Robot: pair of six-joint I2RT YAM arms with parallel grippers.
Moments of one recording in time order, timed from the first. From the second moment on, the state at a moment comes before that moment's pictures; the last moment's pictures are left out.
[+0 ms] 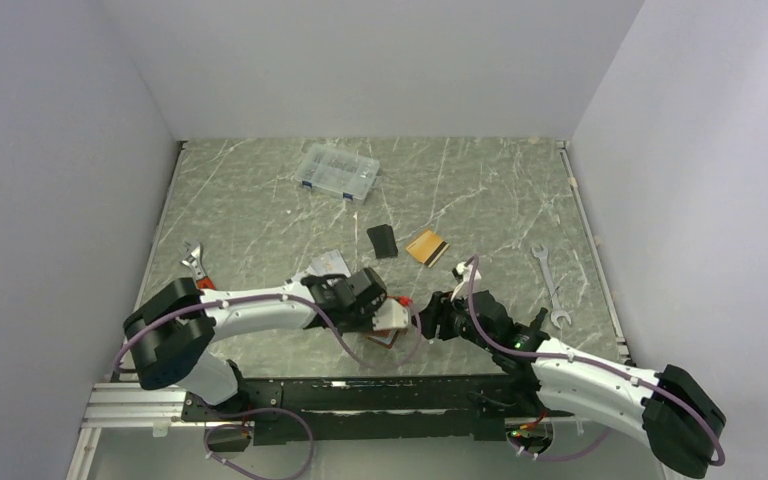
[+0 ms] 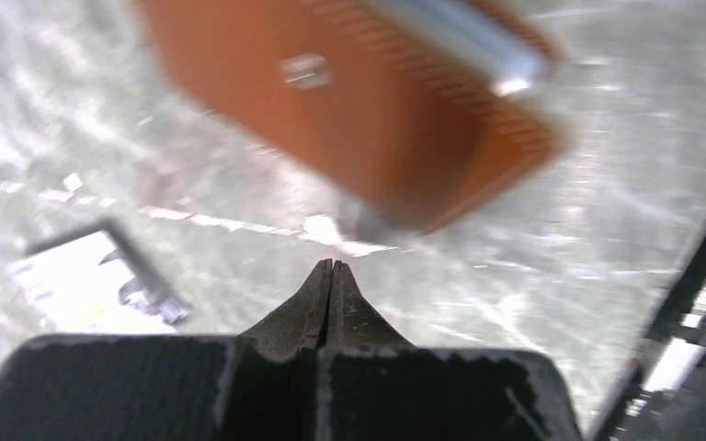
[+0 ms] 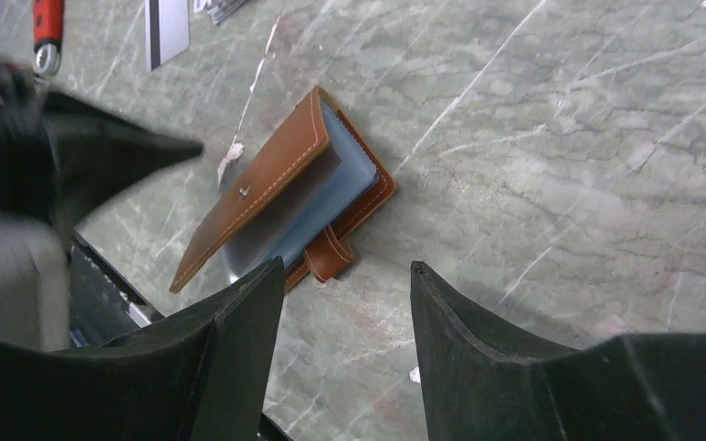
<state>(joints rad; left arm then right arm) -1.10 1.51 0.83 -0.45 -0.05 0.52 0.85 0.79 0.16 0.16 0.07 0.65</state>
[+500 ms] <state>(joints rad) -0.96 1.36 0.83 -0.48 0.27 0.51 1.03 0.89 0.17 0.16 0.15 0.58</state>
